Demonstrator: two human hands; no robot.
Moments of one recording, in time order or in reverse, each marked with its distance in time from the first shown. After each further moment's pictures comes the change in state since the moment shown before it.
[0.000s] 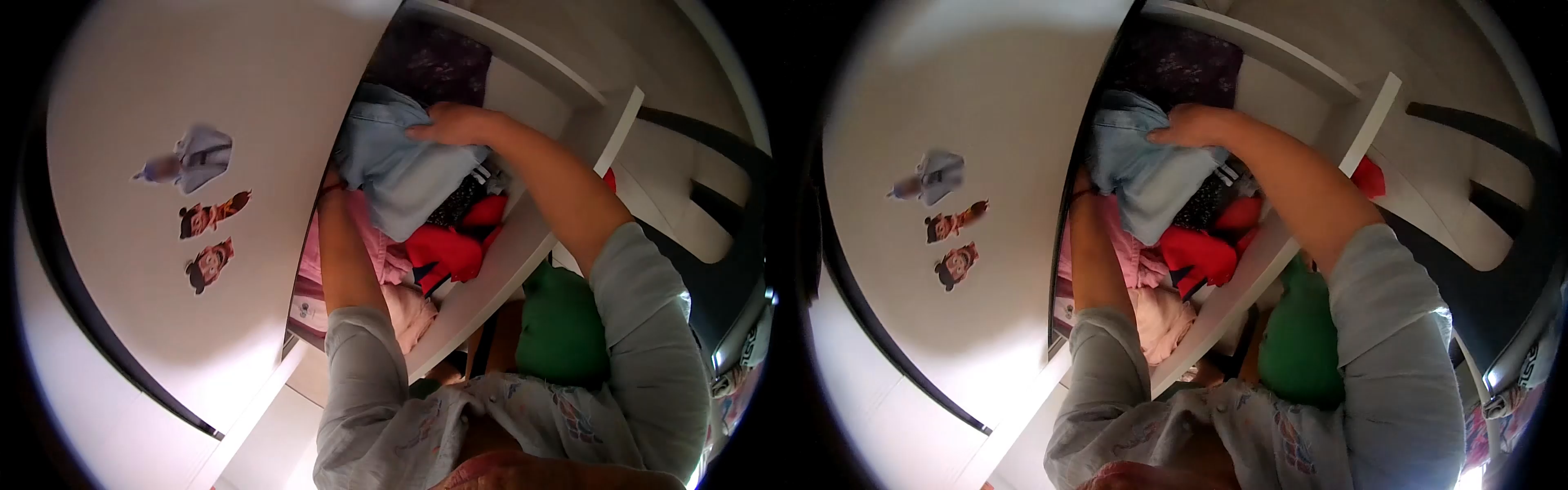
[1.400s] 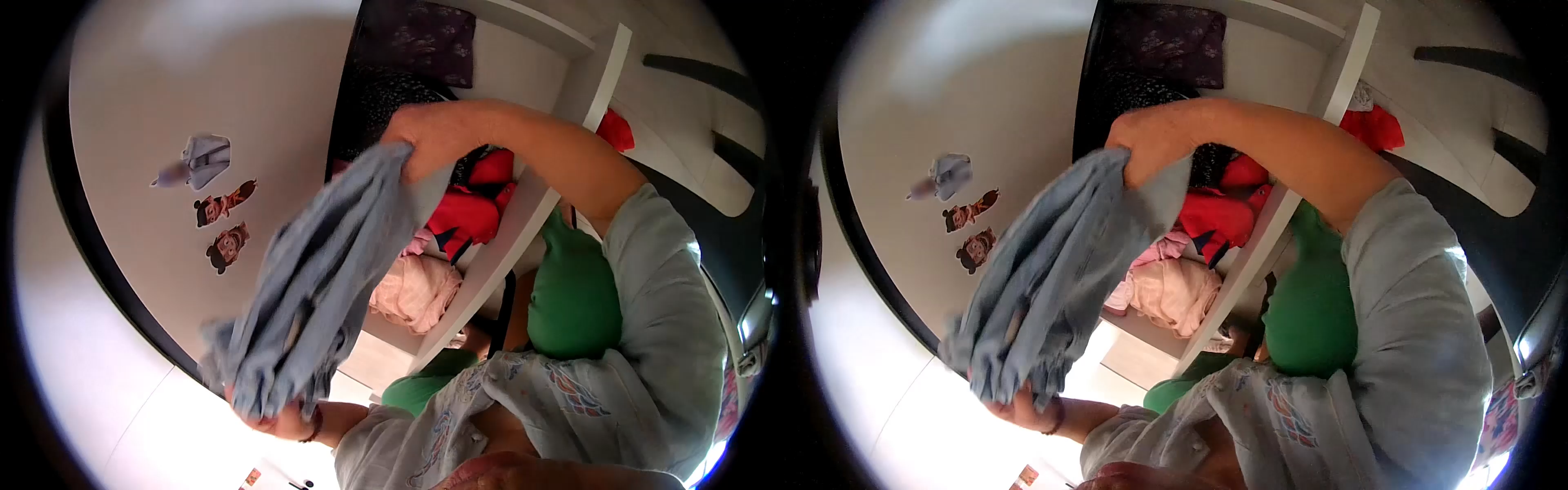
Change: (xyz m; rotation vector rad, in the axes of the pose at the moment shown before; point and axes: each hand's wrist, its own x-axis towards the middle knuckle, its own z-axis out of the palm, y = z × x) left_hand -0.141 -0.041 -0.419 -0.852 0.187 -0.014; right_hand -0.081 -0.067 -0.005 0.253 -0.230 -0.549
